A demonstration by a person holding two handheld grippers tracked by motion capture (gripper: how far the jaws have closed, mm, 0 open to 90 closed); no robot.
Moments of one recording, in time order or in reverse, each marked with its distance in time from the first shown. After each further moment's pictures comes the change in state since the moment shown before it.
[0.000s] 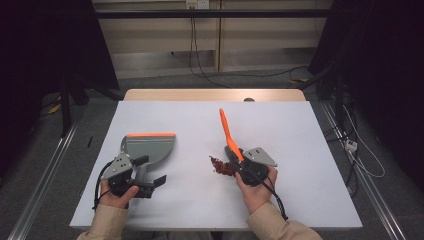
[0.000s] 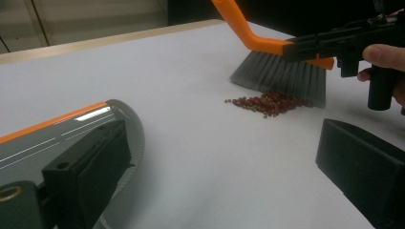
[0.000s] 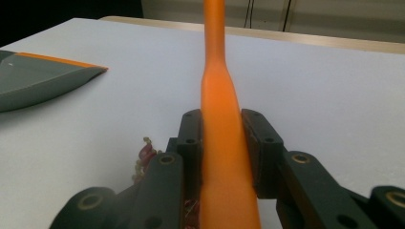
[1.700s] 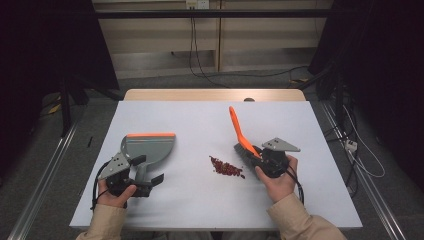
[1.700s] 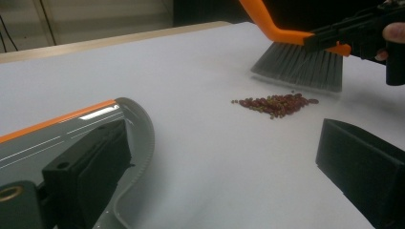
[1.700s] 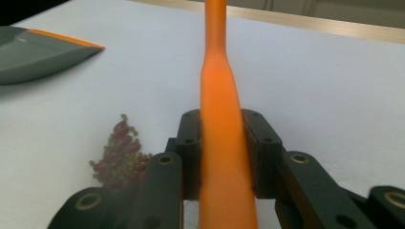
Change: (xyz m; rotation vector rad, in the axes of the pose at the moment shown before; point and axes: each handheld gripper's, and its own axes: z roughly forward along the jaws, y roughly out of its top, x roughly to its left) left arm 0.003 -0.001 -0.002 -0.009 0.015 -0.016; right arm -0.056 0.017 -0.013 0.105 0.113 -0.033
